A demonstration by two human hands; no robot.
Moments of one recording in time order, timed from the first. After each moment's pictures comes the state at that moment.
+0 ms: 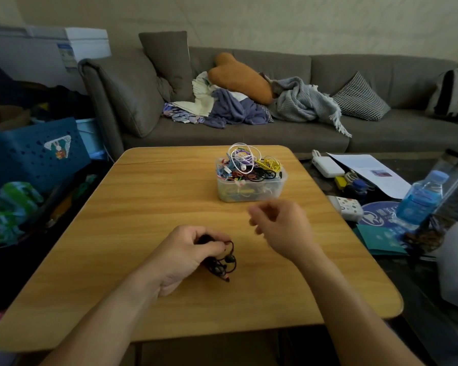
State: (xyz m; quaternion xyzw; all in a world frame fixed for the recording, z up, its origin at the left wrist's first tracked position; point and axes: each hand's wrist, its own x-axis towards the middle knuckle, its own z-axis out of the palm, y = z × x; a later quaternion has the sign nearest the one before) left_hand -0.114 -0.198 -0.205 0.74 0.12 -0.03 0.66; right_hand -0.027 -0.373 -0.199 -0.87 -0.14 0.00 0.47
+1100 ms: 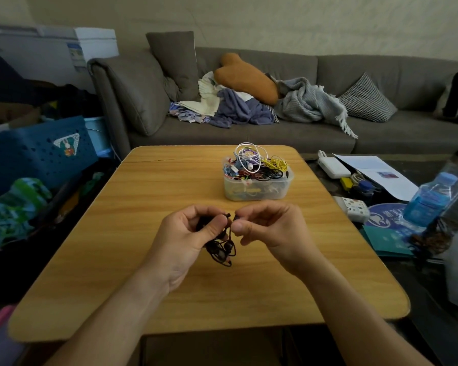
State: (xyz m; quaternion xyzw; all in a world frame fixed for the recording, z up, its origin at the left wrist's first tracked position) left_hand -0.123 -0.202 -0.193 0.63 0.08 0.12 0.77; right_hand -0.052 -0.362 -0.194 -0.63 -0.27 0.11 0.72
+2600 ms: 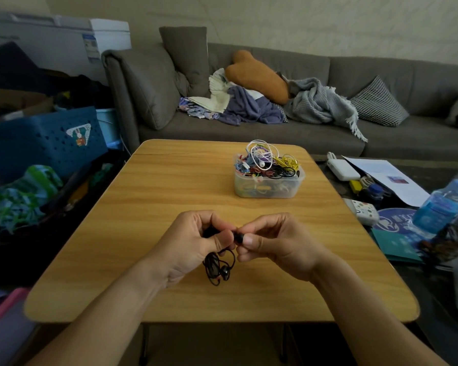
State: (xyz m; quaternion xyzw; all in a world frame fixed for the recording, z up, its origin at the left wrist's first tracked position) left_hand -0.136 -0.189 -0.193 0.70 0.02 0.05 0.71; right_hand -0.058 -0.364 -0.199 -0.57 -0.27 0.32 0.71
